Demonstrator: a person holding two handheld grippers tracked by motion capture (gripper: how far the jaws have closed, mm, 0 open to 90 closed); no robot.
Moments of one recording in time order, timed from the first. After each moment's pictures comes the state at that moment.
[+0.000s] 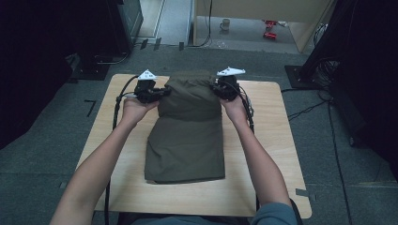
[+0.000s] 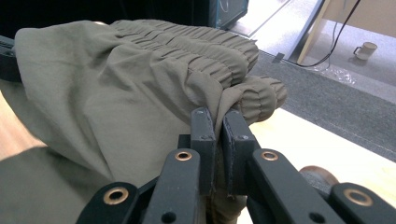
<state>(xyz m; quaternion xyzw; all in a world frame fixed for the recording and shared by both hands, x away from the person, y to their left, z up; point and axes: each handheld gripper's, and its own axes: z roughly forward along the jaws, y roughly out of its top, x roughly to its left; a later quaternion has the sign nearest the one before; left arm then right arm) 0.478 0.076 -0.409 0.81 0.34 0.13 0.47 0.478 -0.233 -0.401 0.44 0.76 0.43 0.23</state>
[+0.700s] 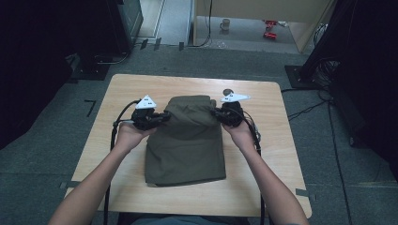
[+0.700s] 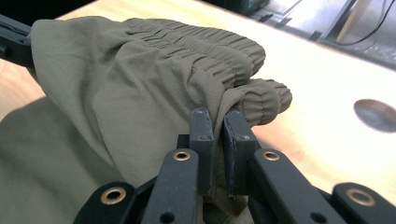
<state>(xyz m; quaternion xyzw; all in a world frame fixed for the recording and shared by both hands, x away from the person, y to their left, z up) 0.398 0.082 -0.435 0.83 0.31 0.11 0.45 0.401 -0.241 -0.433 0.42 0.78 0.43 0.17</state>
